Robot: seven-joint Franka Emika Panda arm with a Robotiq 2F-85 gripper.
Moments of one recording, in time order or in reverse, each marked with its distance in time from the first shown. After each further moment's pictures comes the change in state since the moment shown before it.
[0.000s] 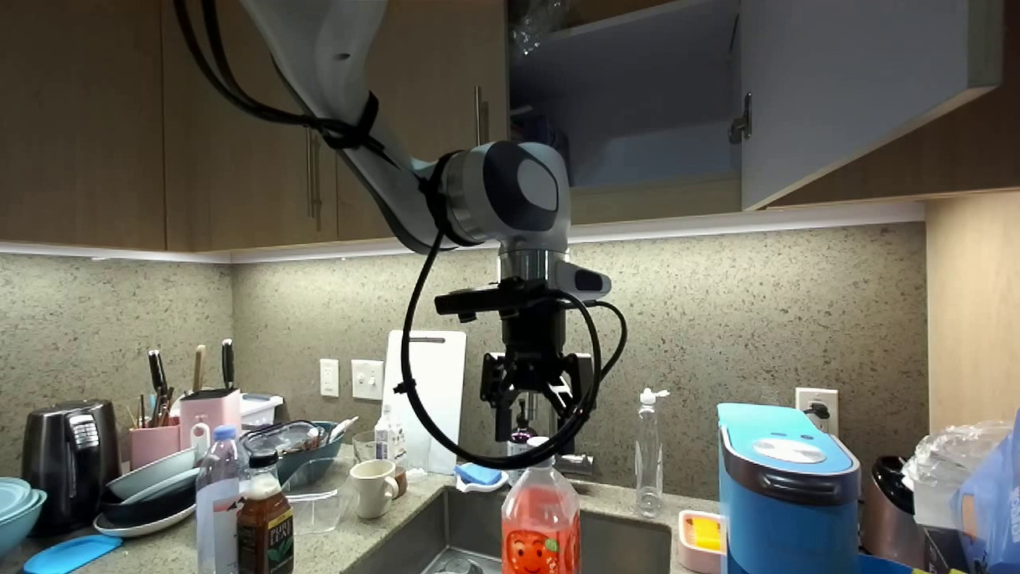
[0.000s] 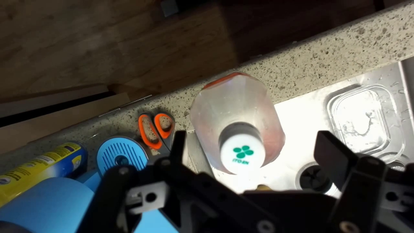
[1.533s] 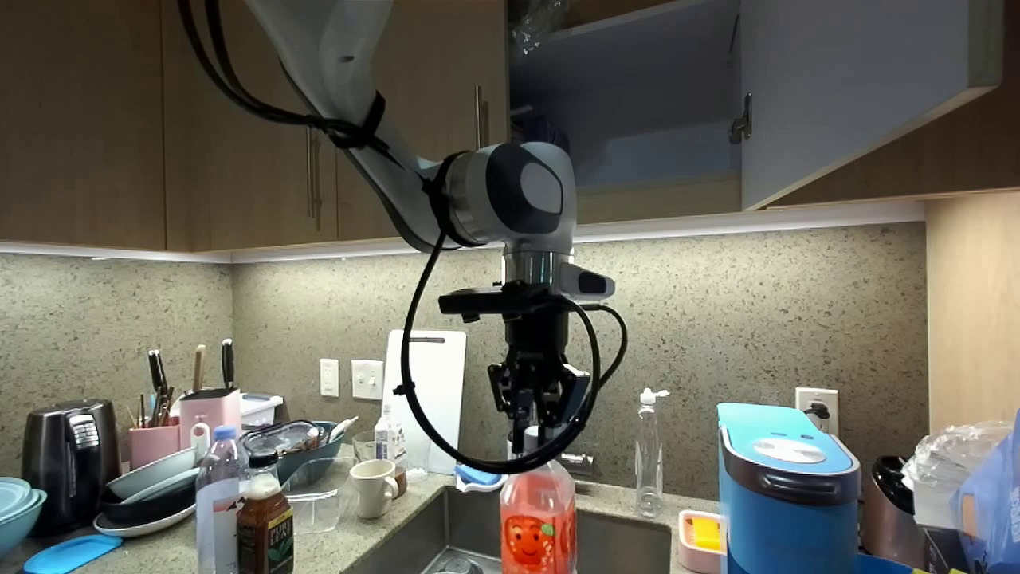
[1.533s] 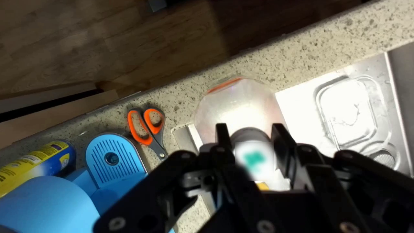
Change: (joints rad) arm 0.001 0.005 -0.009 0.002 0.047 0.030 -0.019
